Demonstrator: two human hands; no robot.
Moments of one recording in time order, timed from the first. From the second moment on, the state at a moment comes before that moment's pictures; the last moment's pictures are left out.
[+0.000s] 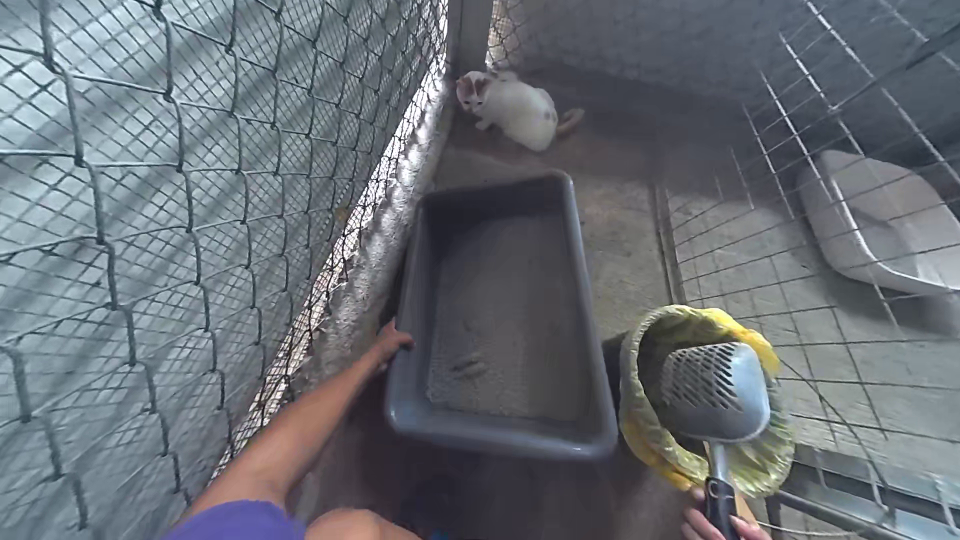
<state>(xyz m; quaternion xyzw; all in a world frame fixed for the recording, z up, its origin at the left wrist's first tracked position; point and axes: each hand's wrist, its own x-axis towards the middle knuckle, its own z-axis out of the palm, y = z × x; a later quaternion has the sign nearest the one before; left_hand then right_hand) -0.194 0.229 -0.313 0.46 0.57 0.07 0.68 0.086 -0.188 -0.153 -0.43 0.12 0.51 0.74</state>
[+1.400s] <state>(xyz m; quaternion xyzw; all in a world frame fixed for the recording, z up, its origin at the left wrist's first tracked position) -0.133 0.241 -0.286 0.51 0.52 0.12 0.67 0.053 -0.096 -0.190 -0.91 -0.24 0.32 0.13</state>
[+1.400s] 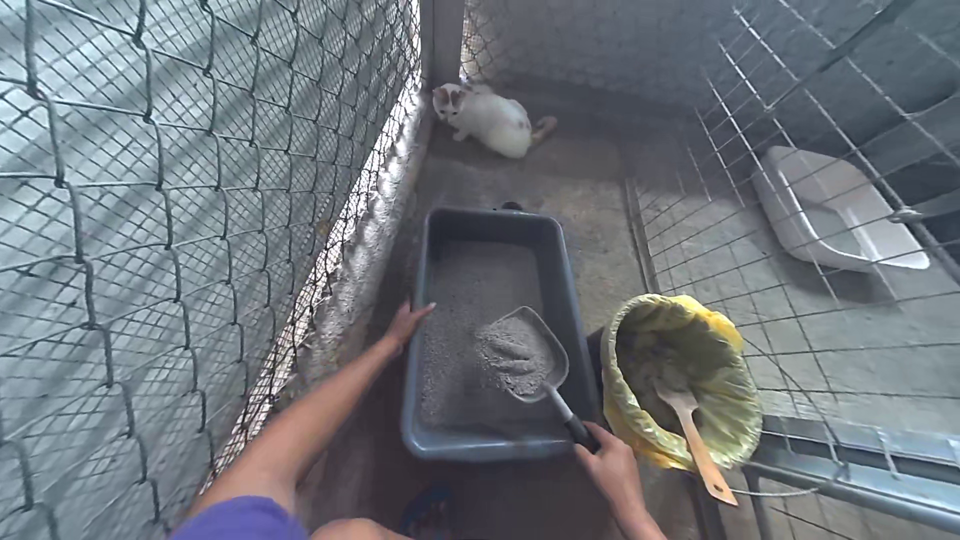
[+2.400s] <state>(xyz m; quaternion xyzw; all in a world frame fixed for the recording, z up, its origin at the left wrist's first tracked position) -0.153 0.250 -0.275 0.61 0.55 0.09 0.57 0.025 -0.032 -0.228 -0.86 -0.29 0.25 0.35</state>
